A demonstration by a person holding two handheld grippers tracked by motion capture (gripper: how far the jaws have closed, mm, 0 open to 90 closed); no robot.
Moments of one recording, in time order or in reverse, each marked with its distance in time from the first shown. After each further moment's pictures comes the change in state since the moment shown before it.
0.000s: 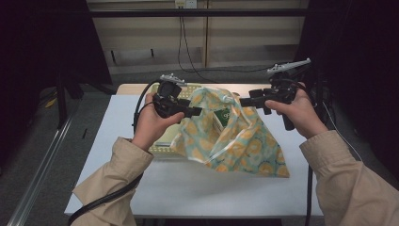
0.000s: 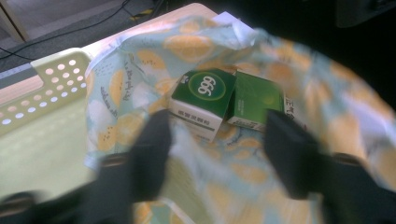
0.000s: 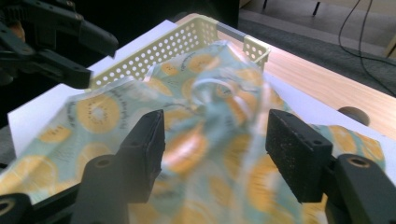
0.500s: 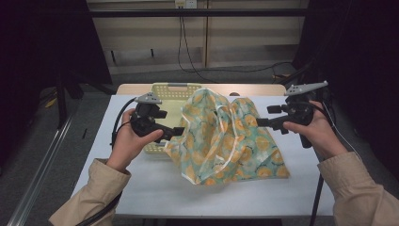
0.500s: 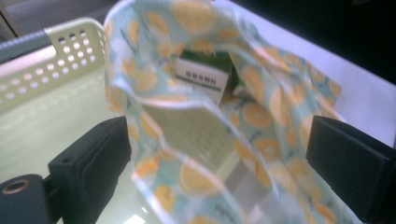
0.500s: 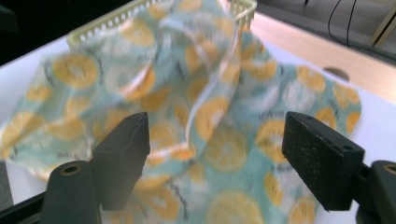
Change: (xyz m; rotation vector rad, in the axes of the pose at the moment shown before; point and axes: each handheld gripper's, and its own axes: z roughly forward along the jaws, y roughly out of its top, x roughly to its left) left arm 0.016 -0.063 -0.031 -0.012 -0.024 0.071; right arm -0.013 -0.063 -0.024 0.029 -0.032 -0.030
